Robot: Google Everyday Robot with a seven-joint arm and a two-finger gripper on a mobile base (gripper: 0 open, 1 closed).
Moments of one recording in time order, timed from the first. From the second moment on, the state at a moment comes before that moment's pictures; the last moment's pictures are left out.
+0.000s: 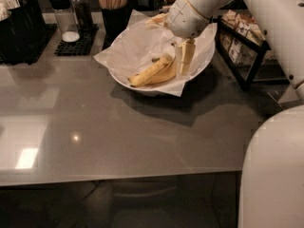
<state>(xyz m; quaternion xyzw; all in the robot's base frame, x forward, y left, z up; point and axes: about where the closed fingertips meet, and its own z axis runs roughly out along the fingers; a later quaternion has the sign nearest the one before) 0.633 -0.028 0.910 -0.85 0.44 0.13 0.26</state>
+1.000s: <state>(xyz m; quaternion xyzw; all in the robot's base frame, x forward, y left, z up) 0.660 0.002 0.912 -0.84 0.43 0.14 0.30</state>
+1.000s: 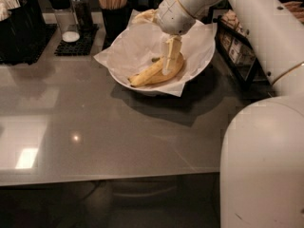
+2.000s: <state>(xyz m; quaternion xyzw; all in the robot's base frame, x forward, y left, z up) 0.644 0.023 0.858 -0.84 0.43 0.21 0.26</state>
